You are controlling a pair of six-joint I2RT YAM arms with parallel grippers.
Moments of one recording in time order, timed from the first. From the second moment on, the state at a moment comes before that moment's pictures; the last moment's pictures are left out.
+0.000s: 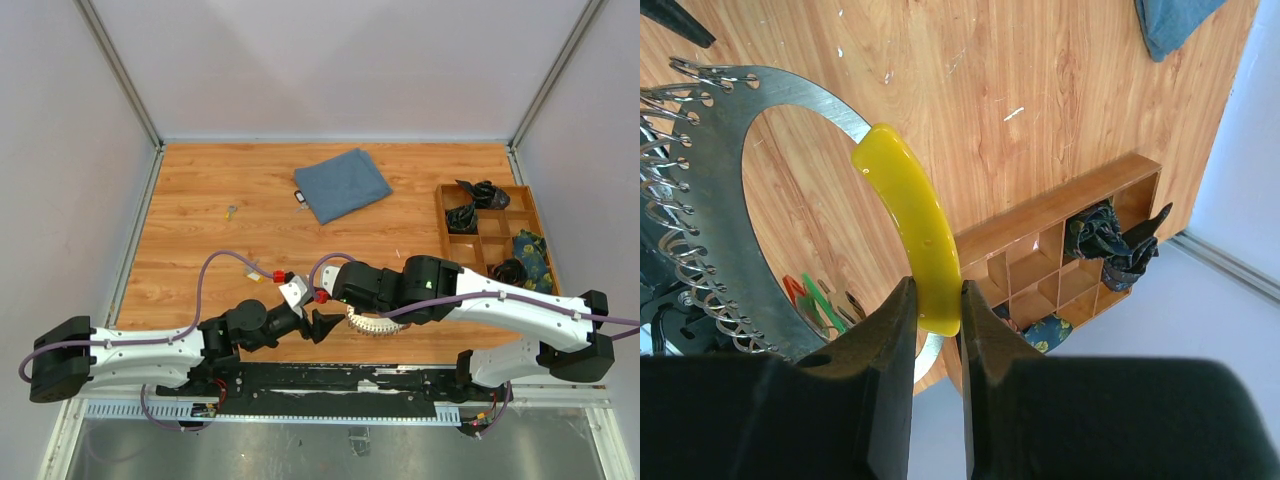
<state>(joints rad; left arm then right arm) -1.26 0.90 0.27 0.58 -0.26 -0.16 1.35 1.31 1.43 -1.37 0.52 -0.22</state>
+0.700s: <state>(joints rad) -1.30 0.93 0.28 0.61 -0.26 -0.14 1.35 1.31 1.43 -1.36 0.52 -0.21</state>
